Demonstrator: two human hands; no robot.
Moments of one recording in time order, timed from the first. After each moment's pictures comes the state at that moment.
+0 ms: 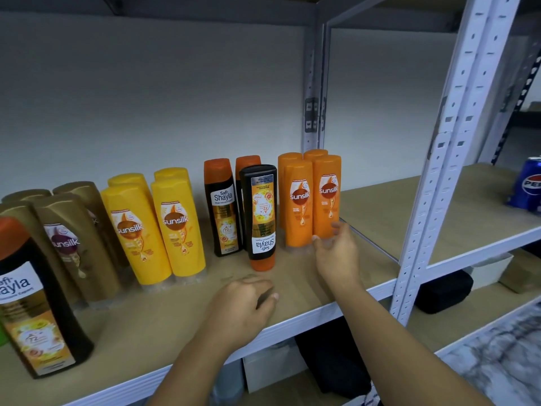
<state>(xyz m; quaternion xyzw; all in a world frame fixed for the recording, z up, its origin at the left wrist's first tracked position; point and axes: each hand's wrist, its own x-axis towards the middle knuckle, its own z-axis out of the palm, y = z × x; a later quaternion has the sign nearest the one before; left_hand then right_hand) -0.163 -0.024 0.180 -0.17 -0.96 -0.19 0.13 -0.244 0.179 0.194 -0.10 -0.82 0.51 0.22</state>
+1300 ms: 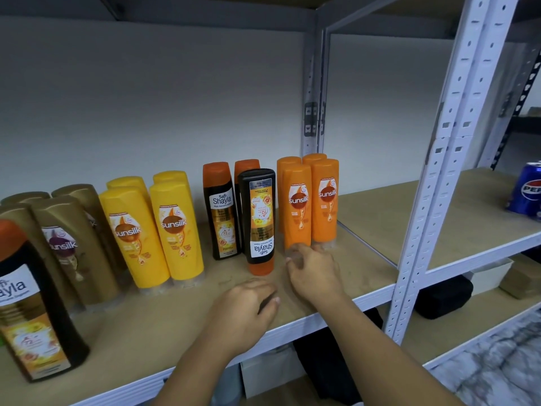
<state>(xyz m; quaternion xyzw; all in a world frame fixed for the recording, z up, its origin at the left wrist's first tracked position) -0.166 -0.018 0.176 -0.20 -0.95 -0.21 0.14 -0.232 0.158 0.186 0.03 -0.95 0.27 0.16</state>
